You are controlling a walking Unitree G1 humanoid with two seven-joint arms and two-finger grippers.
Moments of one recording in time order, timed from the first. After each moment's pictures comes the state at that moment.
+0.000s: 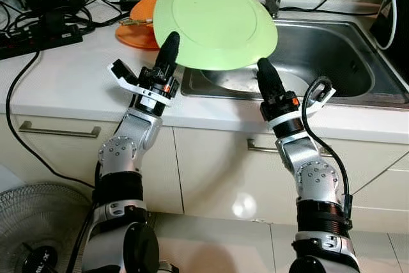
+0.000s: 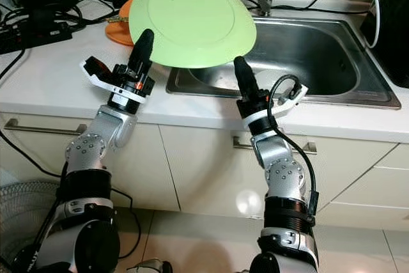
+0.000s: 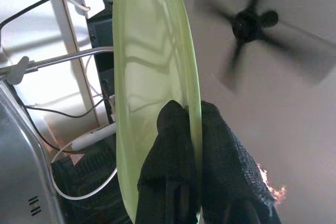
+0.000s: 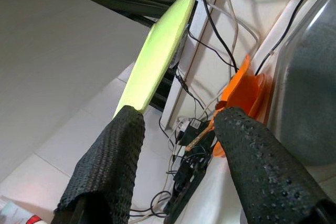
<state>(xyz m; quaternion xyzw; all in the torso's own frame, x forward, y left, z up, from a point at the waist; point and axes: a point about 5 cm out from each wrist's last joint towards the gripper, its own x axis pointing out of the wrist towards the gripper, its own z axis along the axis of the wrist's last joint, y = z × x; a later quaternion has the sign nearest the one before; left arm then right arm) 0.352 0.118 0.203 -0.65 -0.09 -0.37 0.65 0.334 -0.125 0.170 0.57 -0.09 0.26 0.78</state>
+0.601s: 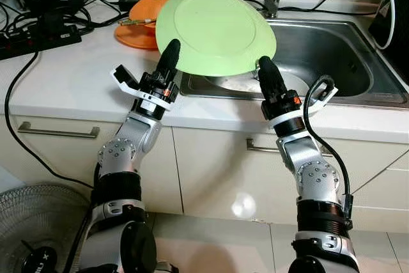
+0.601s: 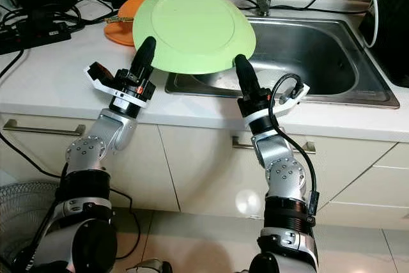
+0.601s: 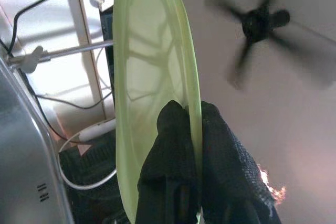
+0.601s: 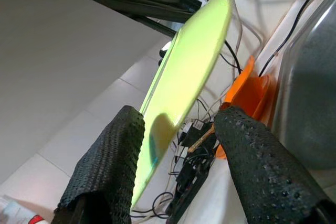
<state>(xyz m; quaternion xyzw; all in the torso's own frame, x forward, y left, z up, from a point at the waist) 0.353 0.118 0.195 -0.66 -0.07 -0.37 0.66 0.334 -0.124 0.173 0.57 -0.09 0.26 0.78</state>
